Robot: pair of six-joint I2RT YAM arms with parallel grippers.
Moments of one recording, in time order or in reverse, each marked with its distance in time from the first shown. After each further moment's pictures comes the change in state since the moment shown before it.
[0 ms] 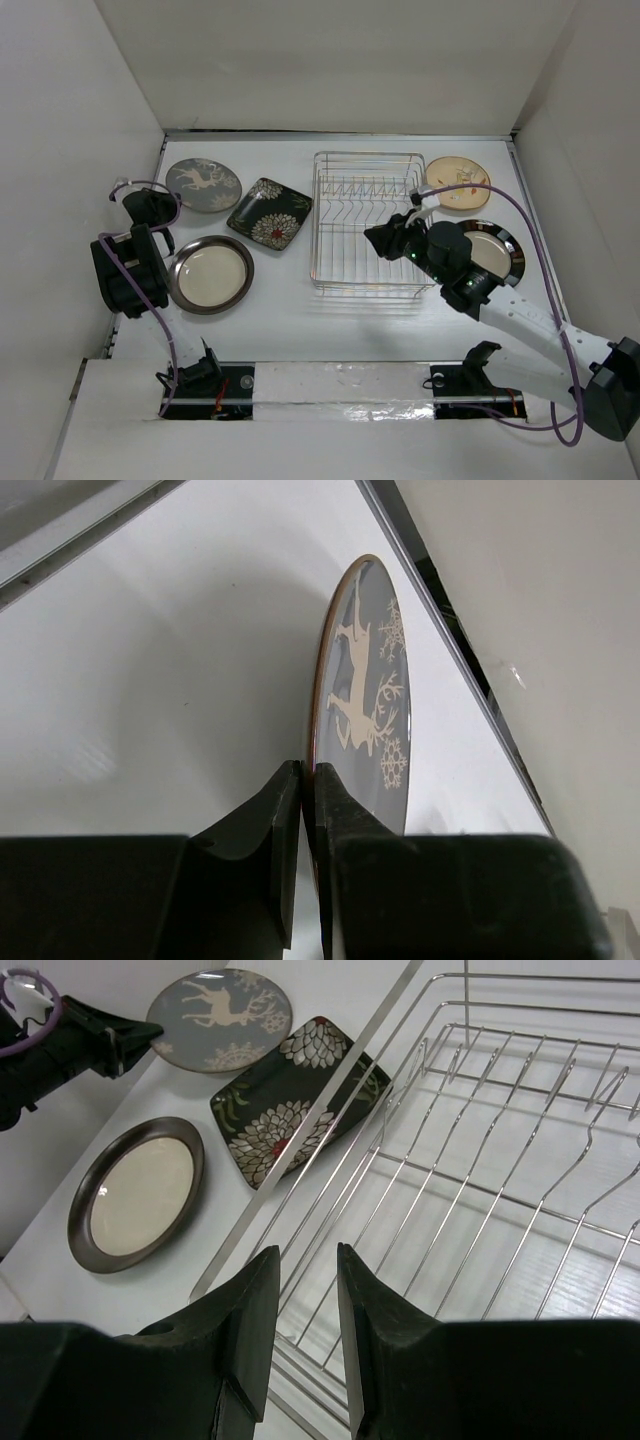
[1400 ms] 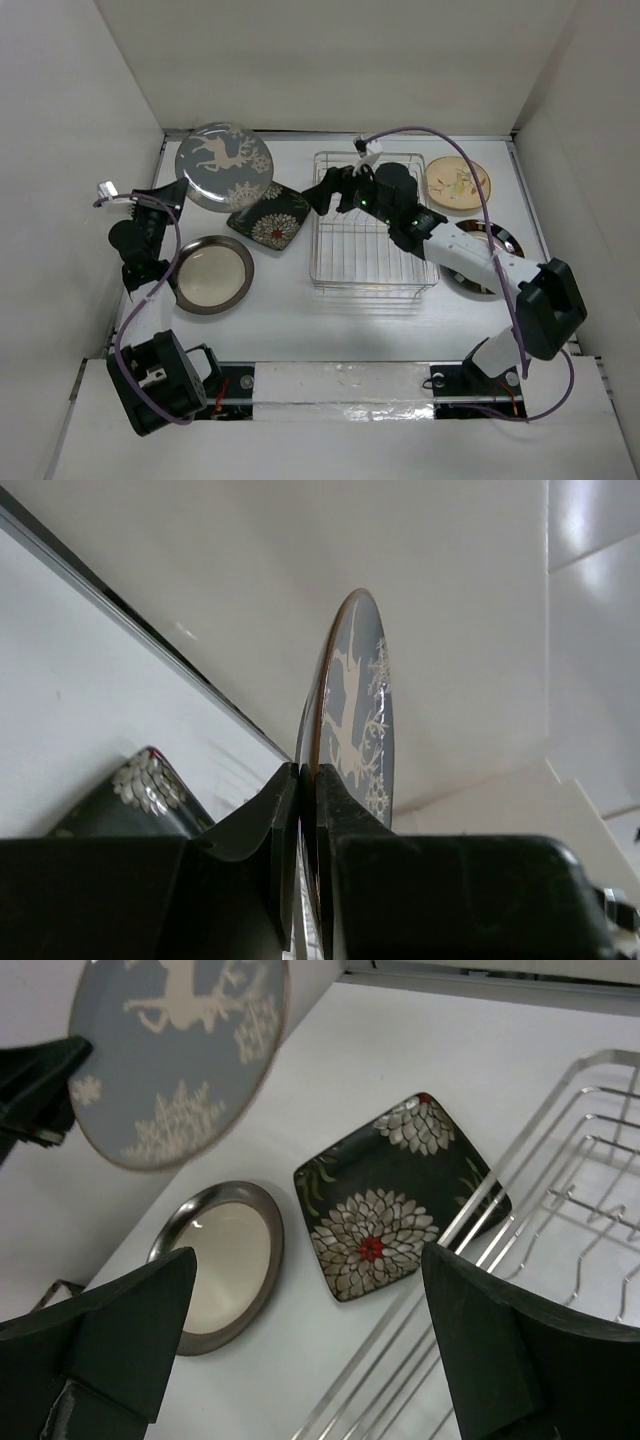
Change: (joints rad) left arm 0.024 -0.706 -0.292 0.076 0.284 -0.323; right arm 0.005 0.515 0.483 0.067 -0.179 0.039
